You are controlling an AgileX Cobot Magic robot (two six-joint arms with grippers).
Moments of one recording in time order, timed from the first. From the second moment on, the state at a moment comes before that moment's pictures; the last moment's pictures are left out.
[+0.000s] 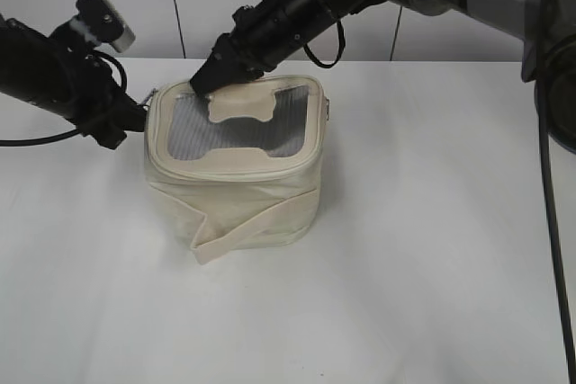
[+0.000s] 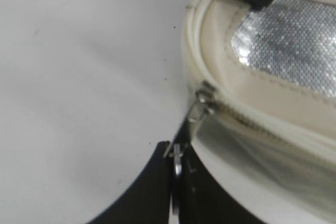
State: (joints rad) left arm -0.17 1.83 -1.09 -0.90 0.53 1.61; right arm 0.50 2.48 -2.21 0.92 1.06 -0.84
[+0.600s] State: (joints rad) left arm -0.17 1.58 -0.84 -0.85 0.53 1.49; right arm 0.48 2.48 -2.22 0.94 1.08 -0.73
